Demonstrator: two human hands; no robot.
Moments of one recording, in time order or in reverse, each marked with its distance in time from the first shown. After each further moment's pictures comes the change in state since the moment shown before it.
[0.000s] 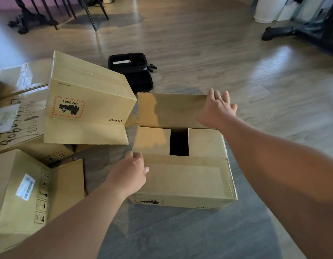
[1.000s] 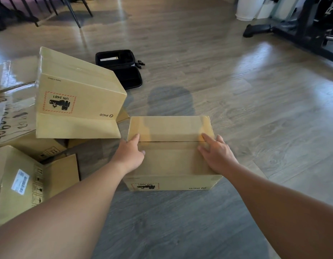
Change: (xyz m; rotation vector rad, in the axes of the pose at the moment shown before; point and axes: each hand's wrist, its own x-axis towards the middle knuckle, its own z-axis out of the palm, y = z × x) left_hand 0.022 0.008 0.003 -0.405 -0.086 -0.204; right_hand -0.141 0.072 0.074 0.280 -0.113 0.032
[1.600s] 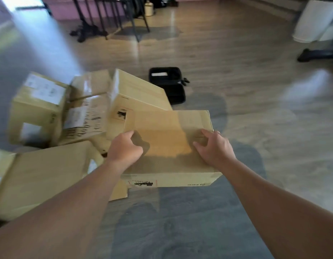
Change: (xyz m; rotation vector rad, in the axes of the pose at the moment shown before) left_hand -0.082 -0.032 -0.162 -0.227 0.445 -0.165; right_hand -0.008 -0.185 -0.062 0.036 0.064 -0.256
